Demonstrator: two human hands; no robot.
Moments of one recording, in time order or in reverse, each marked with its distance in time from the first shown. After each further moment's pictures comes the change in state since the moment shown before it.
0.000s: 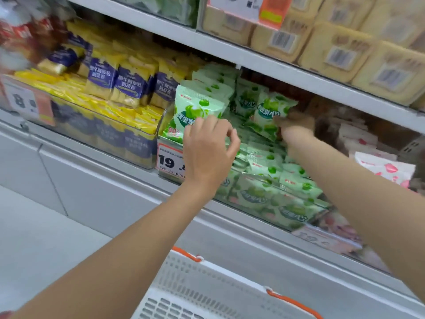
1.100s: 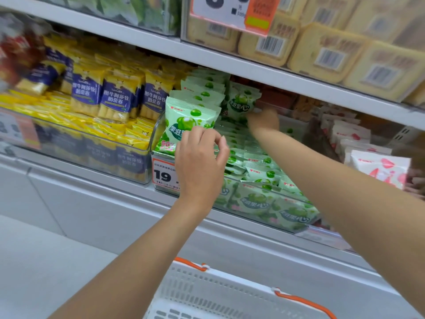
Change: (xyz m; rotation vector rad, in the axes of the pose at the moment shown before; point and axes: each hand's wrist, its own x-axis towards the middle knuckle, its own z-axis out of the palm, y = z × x) left_hand 0.002 0.003 -0.015 -0.100 -0.070 -0.075; right_hand -0.001 -0.020 0.045 -0.350 -0.038 -0.077
